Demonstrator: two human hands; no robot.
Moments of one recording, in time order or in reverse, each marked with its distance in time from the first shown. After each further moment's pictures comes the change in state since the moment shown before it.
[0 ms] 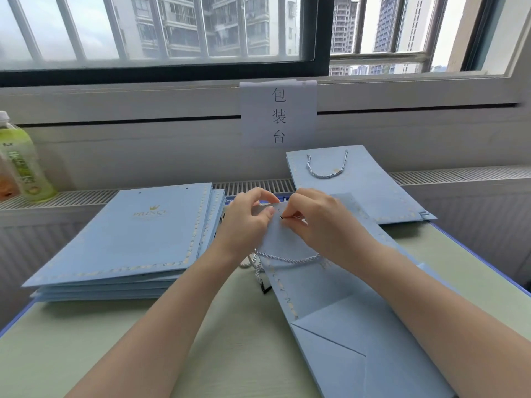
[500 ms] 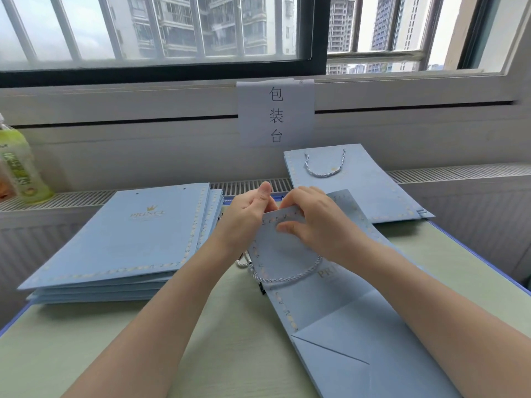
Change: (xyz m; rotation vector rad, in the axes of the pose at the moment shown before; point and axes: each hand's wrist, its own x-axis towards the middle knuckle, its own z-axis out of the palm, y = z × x) left_hand 0.000 0.010 -0.004 -0.221 -0.114 -0.072; right_hand 0.003 -0.004 -0.002 0.142 -0.090 0.157
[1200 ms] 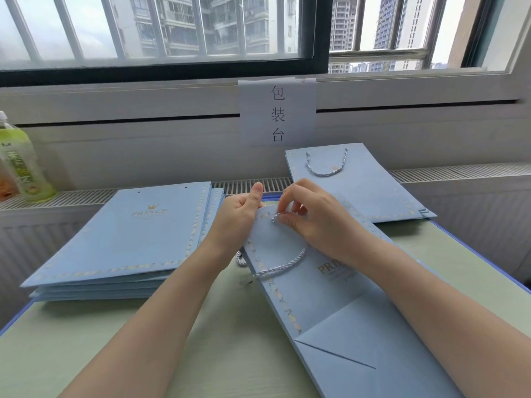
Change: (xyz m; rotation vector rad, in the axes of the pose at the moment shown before) left_hand 0.002 -0.012 -0.004 -0.058 0.072 -0.066; right_hand -0.002 -0.001 -0.003 0.131 0.007 -0.032
